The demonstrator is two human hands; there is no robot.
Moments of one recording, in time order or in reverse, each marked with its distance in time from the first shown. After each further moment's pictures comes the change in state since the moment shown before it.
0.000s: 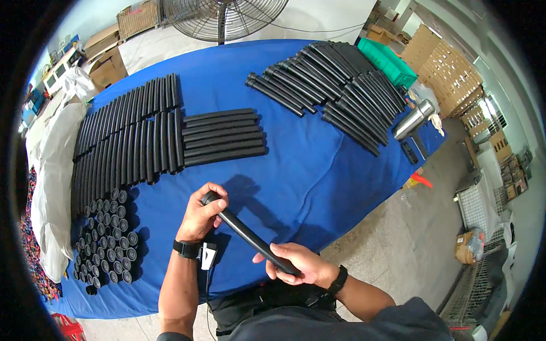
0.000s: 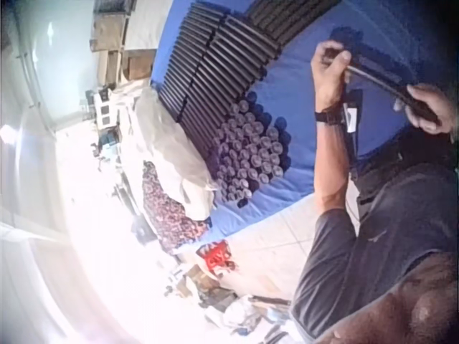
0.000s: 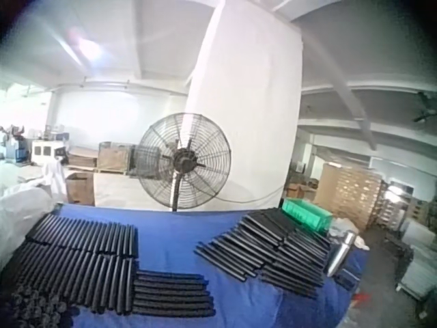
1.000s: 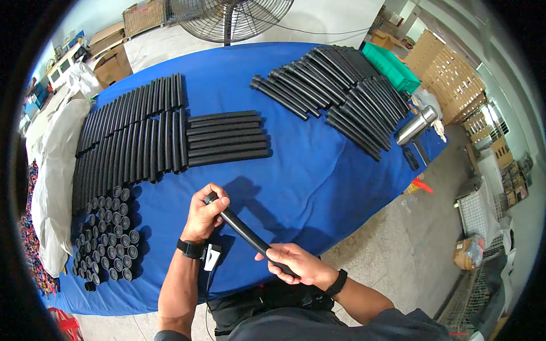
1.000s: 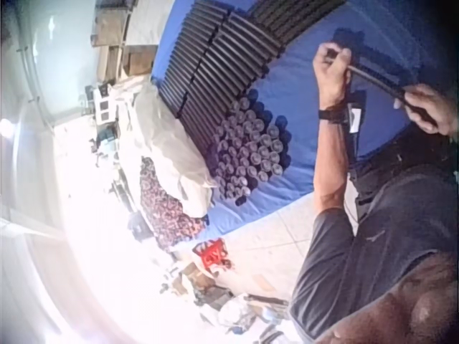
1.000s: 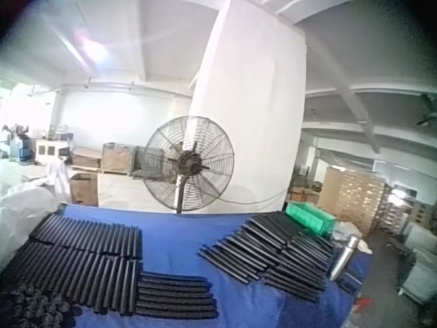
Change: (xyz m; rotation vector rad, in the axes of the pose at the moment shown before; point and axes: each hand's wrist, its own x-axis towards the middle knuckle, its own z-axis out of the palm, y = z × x) left_hand 0.001 -0.006 0.001 0.023 0.063 0.056; right_hand 0.005 0.003 0.003 -0.298 0.142 -0.060
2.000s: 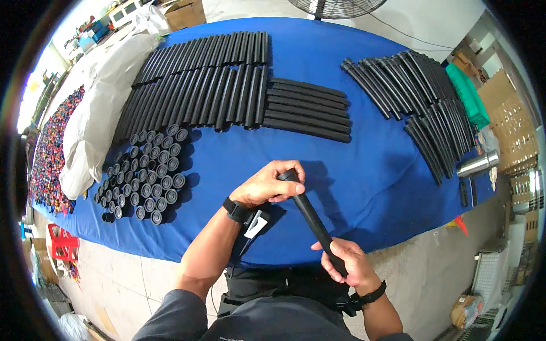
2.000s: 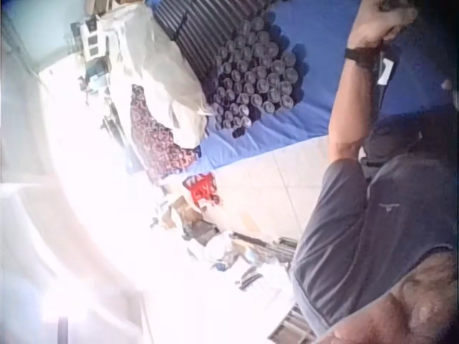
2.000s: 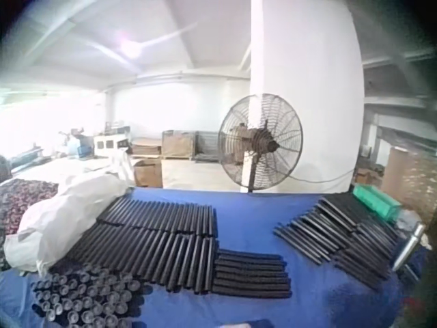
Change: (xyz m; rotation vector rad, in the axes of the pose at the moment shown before) left_hand -0.006 0.014 -0.007 0.105 -0.258 -0.160; right_hand -0.014 0.001 -0.013 0.007 0.022 0.002
